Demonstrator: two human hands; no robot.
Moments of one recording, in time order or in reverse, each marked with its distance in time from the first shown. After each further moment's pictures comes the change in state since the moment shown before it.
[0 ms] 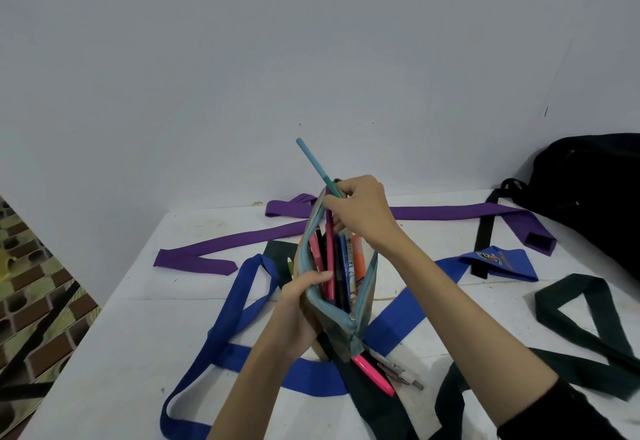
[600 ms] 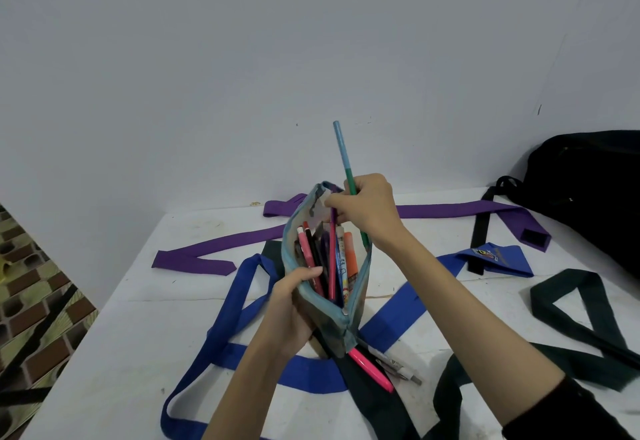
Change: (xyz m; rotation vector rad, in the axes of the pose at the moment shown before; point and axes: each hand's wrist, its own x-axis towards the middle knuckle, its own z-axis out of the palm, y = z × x) left_hand -0.005 0.005 0.001 -0.021 0.039 0.040; right_hand -0.001 0.003 -0.006 0.063 0.076 0.070
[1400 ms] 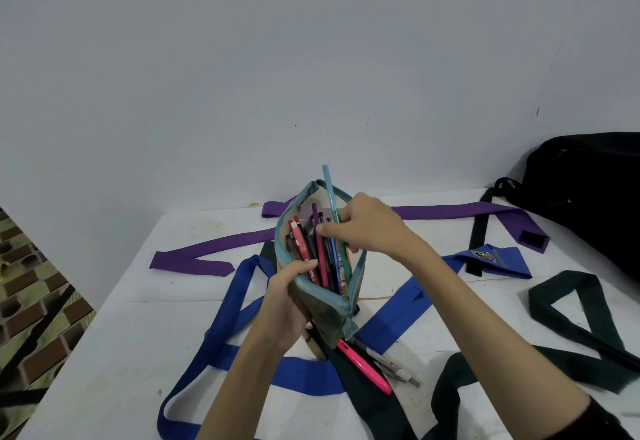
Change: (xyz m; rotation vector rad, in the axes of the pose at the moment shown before) left_hand 0.003 0.009 0.006 -0.041 0.061 0.044; right_hand -0.016 -0.007 -0.017 -0.569 -0.363 -0.023
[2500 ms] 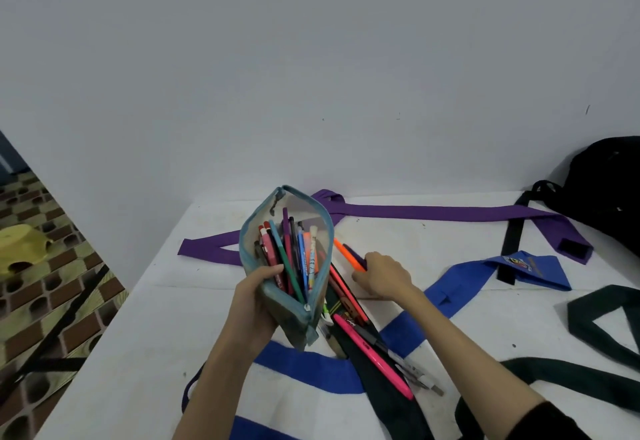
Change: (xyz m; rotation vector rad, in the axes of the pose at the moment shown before) left_hand -0.017 0.016 -0.059 0.099 0.158 0.092; right_hand 0.035 0.071 0.099 -0.132 -0.143 0.222
